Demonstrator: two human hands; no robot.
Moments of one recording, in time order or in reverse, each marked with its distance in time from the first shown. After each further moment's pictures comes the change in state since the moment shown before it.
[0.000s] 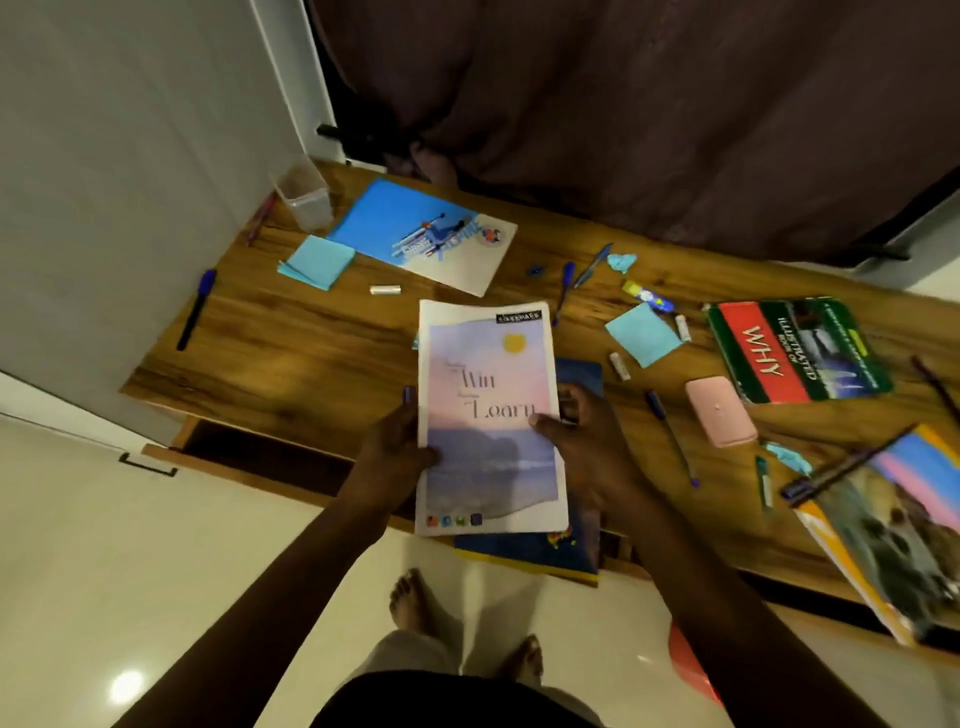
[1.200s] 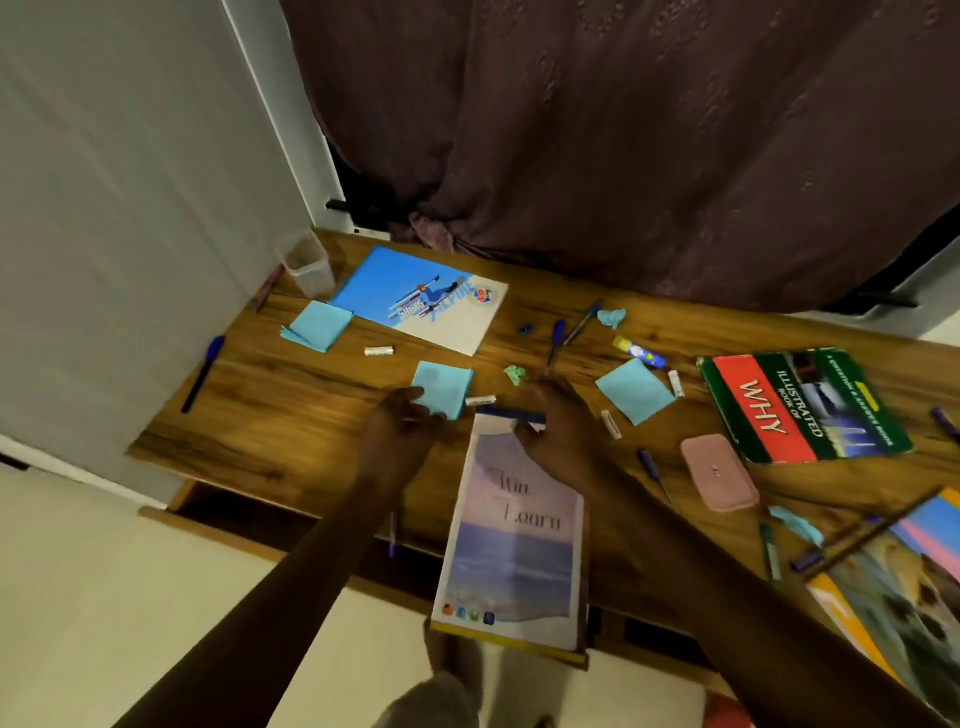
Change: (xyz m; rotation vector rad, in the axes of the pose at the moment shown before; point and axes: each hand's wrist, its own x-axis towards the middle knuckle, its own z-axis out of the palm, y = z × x) left_hand 0.087 0.030 0.036 0.247 0.301 0.193; right_hand 0.074 -0.013 -0.022 -0.598 0.049 -0.348
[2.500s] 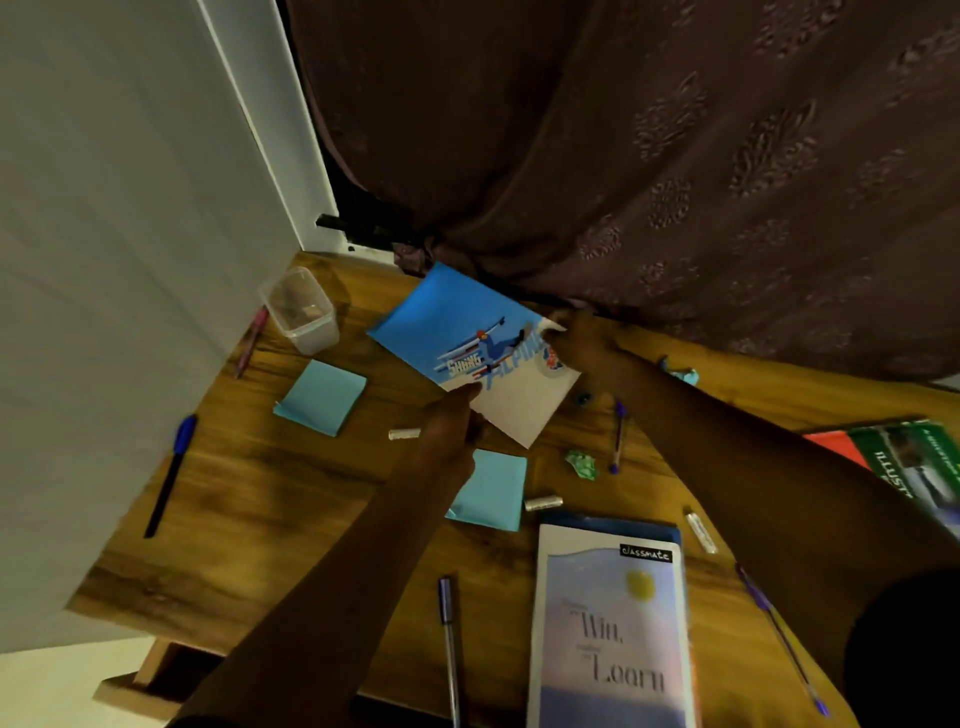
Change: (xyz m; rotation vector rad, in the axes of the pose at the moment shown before) left_hand 0.211 0.031 0.026 -0.745 -0.123 -0.612; right_hand 0.308 -0.019 0.021 0.067 -0.199 0.354
